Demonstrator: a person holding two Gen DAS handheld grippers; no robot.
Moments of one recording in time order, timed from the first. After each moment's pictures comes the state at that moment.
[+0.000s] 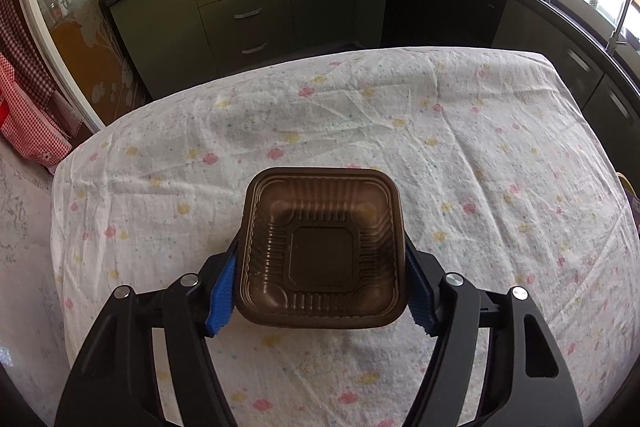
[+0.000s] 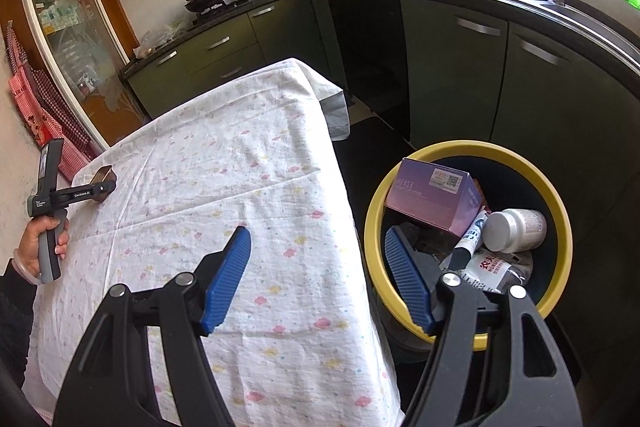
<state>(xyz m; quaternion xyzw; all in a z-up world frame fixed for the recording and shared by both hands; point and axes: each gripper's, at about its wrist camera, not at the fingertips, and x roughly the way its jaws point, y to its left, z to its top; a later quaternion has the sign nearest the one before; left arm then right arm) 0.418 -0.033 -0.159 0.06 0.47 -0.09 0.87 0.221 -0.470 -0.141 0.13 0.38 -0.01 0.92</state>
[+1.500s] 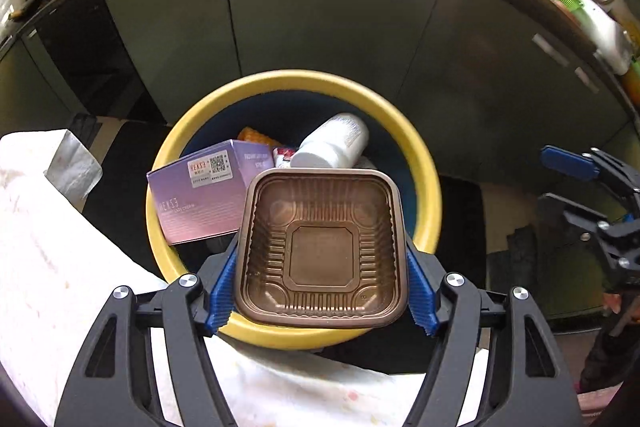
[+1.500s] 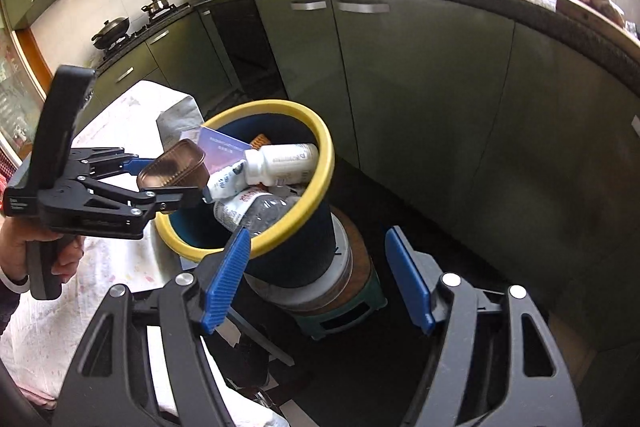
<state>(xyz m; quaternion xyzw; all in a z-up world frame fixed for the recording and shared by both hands) 0.230 -0.542 -0.161 0.26 0.46 -0.47 0.71 0.073 -0.648 -0.170 0.18 0.38 -0.17 0.89</state>
